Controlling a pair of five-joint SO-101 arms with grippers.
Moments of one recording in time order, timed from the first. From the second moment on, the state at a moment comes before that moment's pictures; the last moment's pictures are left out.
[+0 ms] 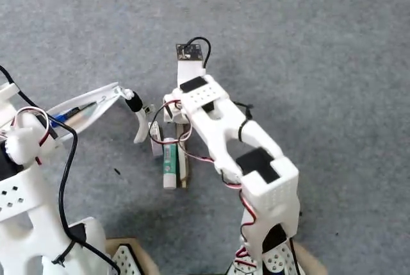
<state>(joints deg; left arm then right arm) -28.7 -46.6 20.0 94.1 14.2 -28.1 24.5 7.6 54.2 -24.6</state>
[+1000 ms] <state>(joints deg) -28.7 -46.5 20.0 94.1 14.2 -21.9 -1.5 6.5 55.4 -24.6</state>
